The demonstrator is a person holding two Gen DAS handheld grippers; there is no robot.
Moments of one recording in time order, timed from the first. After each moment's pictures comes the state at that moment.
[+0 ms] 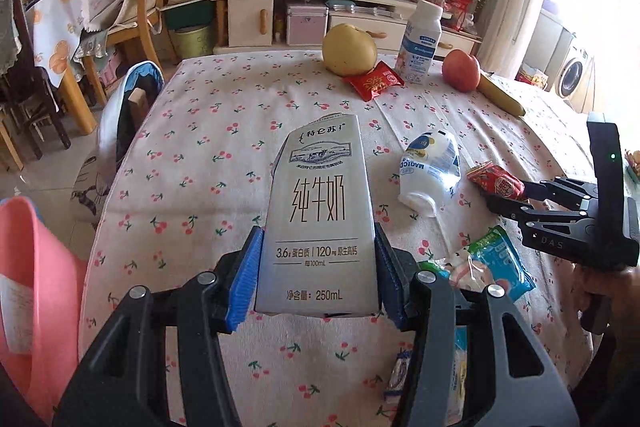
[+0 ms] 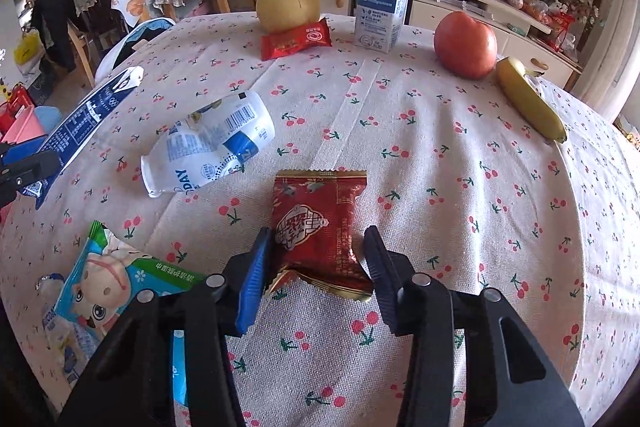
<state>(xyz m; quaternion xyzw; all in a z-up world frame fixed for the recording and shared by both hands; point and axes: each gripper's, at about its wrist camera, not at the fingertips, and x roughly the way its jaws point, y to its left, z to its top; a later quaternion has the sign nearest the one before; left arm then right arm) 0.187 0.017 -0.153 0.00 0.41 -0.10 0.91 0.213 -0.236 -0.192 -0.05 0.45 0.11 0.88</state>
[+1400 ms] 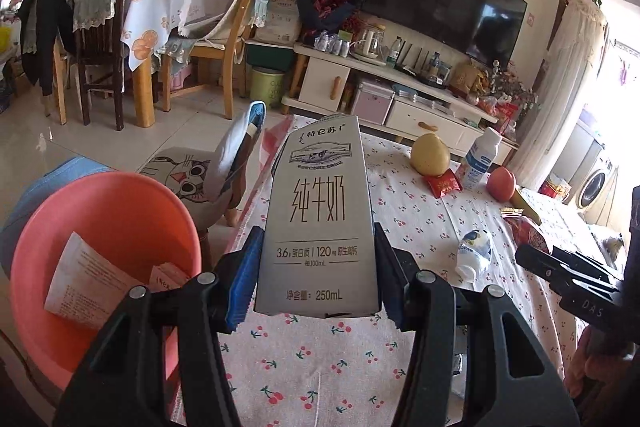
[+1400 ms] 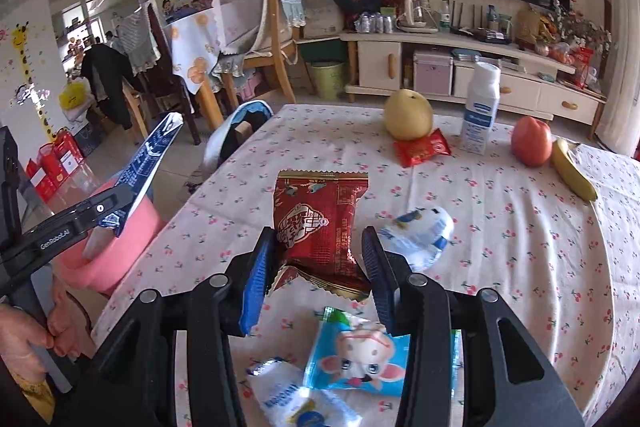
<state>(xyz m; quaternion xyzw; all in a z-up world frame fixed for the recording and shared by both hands) 0.135 0.144 -0.103 -0.12 0.30 -0.01 0.94 0.154 -0.102 -0.088 0.00 0.35 0.20 0.92</state>
